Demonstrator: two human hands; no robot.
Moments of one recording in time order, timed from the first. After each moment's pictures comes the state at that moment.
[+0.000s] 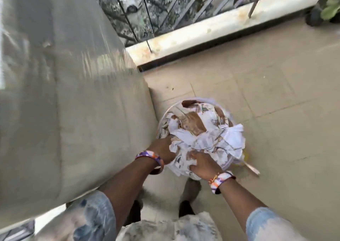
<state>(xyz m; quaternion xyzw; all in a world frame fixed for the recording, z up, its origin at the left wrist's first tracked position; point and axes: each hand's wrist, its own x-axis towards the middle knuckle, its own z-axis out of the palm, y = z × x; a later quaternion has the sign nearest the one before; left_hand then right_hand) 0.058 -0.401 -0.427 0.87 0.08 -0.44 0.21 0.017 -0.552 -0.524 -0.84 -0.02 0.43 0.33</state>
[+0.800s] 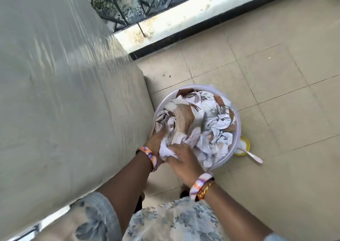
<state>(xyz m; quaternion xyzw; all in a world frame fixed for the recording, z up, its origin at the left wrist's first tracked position) 0.064 -0.401 -0.490 0.54 0.49 -0.41 0.55 0.016 -0.510 -0.484 -0.78 0.02 0.29 0.55</state>
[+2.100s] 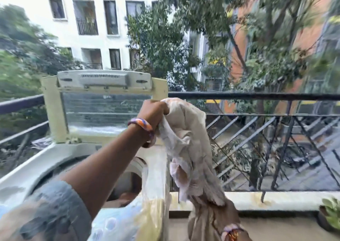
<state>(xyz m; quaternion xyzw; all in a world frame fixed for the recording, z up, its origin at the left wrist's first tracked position) 0.074 -0.300 0.035 0.77 0.09 0.27 0.57 0.137 -0.488 -0.231 -0.86 0.01 0.02 0.51</state>
